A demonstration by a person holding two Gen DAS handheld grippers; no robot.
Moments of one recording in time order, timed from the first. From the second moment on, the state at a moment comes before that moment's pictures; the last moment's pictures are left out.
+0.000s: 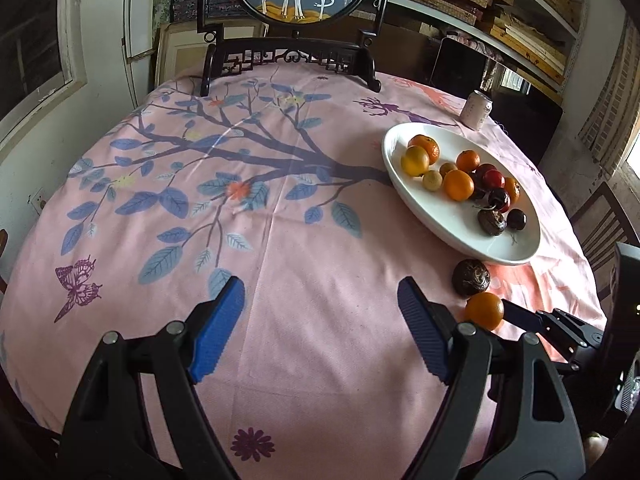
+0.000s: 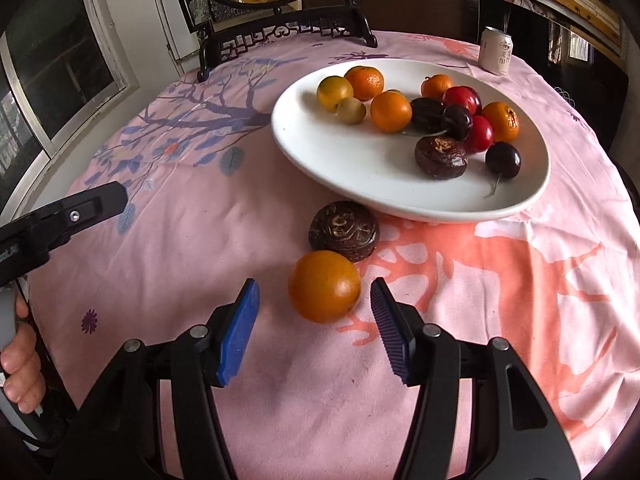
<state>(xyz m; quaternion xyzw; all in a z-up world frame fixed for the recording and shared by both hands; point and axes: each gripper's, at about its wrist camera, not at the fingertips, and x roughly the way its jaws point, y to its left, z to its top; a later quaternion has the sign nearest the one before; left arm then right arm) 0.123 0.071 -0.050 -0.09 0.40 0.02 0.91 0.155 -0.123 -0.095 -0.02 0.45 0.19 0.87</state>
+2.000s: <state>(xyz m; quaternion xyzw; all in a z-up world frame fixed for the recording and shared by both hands) 0.286 -0.024 -0.037 -0.03 0.45 -0.05 0.89 0.242 -0.164 -0.057 0.00 0.42 0.19 0.89</state>
